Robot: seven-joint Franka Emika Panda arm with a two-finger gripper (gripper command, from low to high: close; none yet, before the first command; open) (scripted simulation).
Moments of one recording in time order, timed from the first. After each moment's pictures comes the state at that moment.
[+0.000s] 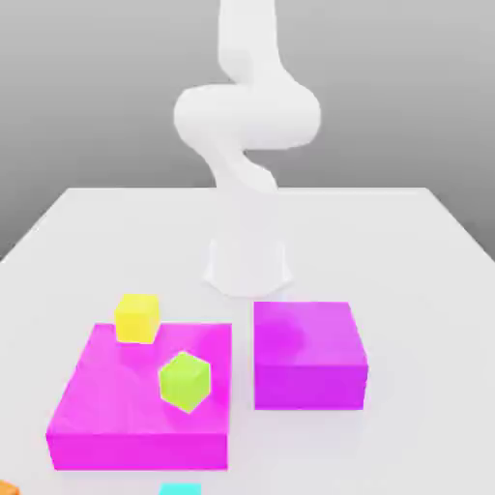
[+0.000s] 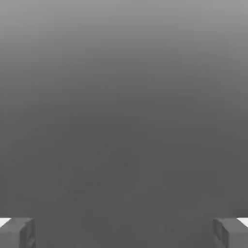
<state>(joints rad) 0.00 -0.71 -0.01 -2.30 0.01 2.33 0.79</state>
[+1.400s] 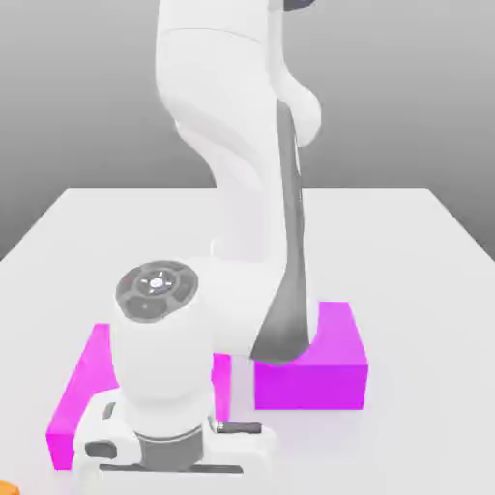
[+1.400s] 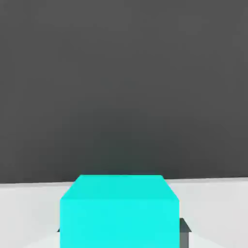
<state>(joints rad) -0.05 0.51 -0.08 -2.23 0.10 2.74 0.60</state>
